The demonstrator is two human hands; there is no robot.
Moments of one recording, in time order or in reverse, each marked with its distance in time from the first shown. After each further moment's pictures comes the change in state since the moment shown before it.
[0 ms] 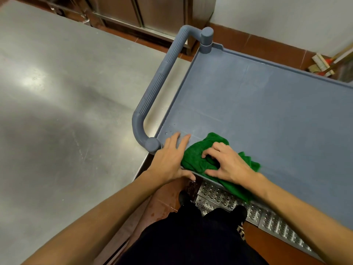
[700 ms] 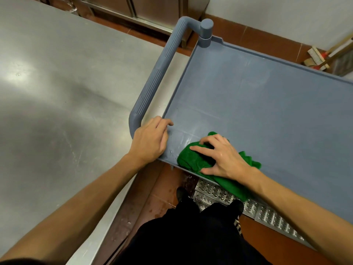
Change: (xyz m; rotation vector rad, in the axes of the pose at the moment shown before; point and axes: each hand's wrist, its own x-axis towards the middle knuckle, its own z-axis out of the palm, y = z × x) left_hand 0.026 -0.060 -0.028 -0.044 0.496 0.136; right_hand 0.024 -0.003 0.002 -0.113 0.027 -0.069
